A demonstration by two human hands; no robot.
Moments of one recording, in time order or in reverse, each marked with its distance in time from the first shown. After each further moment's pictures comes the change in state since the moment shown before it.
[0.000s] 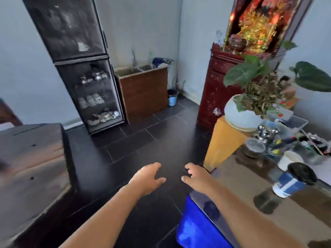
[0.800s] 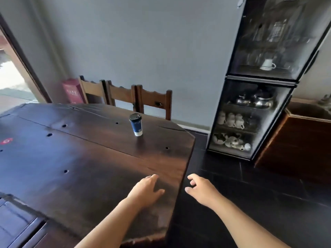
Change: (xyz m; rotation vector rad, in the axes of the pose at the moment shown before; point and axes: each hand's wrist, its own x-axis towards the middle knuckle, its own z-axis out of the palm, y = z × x) left_hand -0.038 -0.437 -0.205 -0.241 0.457 -0.869; right_hand 0.301 -0.506 0.219 -0.261 -0.558 -0.740
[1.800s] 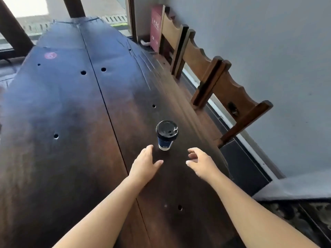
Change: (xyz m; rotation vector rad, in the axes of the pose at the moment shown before) left_hand 0.406 -0.134 -0.064 -0.522 0.470 -0.768; right_hand 0.563 -0.170 -0.061 -0.225 -0.433 -0.347
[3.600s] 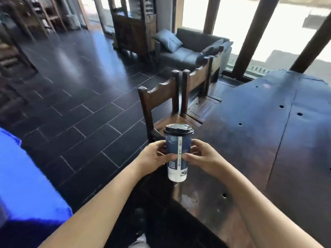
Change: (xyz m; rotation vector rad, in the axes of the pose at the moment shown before) left_hand -0.533 -0.155 -0.112 -0.645 0.742 -0.311; right_hand -0.351 -0.201 0.230 -0.105 -0.938 -0.947
